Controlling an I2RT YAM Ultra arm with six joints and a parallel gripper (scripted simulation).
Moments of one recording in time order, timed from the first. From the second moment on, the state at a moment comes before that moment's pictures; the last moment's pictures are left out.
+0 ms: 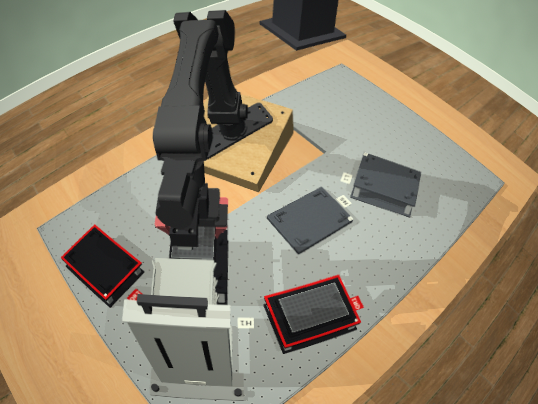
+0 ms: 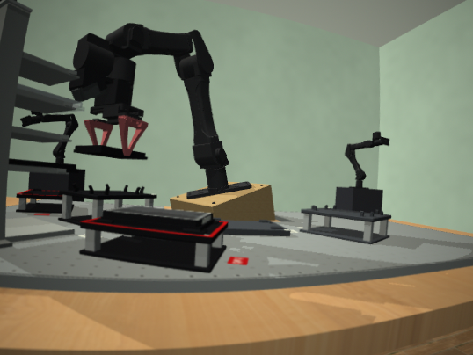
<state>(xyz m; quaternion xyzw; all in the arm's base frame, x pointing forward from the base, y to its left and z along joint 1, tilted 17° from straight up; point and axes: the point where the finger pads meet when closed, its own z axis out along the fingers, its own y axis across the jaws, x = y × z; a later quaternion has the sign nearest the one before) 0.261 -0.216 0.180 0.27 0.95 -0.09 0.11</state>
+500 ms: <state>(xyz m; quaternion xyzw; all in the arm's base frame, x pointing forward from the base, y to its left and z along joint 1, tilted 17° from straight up) 0.258 -0.210 0.216 0.27 0.95 -0.10 0.12</state>
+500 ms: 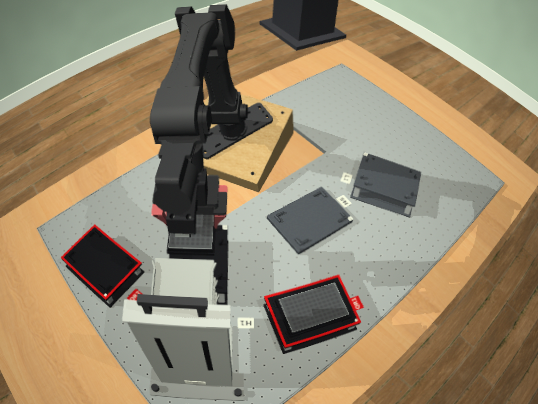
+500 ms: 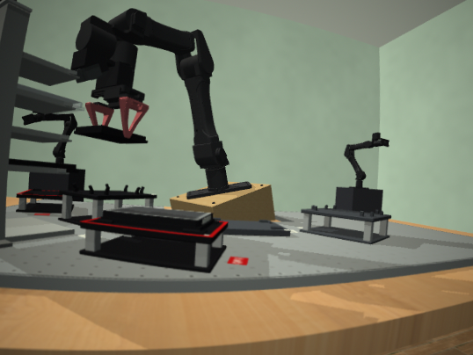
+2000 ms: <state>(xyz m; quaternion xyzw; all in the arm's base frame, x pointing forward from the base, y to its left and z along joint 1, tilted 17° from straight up) 0.251 -0.197 0.279 0.27 0.95 -0.10 0.13</state>
